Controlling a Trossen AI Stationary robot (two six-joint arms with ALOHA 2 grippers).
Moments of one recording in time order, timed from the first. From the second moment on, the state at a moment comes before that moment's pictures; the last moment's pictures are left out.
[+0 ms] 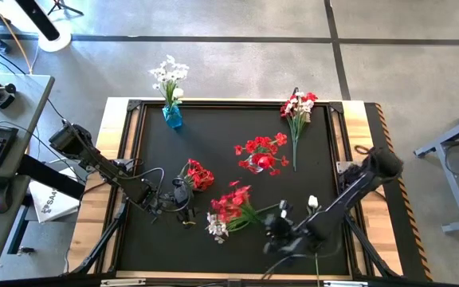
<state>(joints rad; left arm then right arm) -0.58 1.44 0.59 0.13 -0.68 -0.62 0.75 1.75 1.12 -0.43 0.74 0.96</state>
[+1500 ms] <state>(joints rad) -0.56 1.67 0.69 0.99 -0.51 0.16 0.48 1.87 0.87 1.53 0.38 -0.34</state>
